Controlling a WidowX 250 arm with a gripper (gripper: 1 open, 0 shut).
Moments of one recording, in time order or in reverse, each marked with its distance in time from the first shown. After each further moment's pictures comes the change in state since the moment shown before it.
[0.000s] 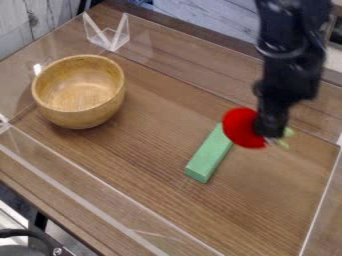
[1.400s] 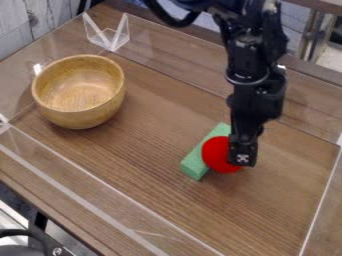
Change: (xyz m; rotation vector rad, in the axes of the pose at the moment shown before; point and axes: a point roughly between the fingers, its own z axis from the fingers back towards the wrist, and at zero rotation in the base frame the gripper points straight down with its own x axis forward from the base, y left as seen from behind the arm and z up) arm -0.048 0.015 -0.032 -0.044 0.014 0.210
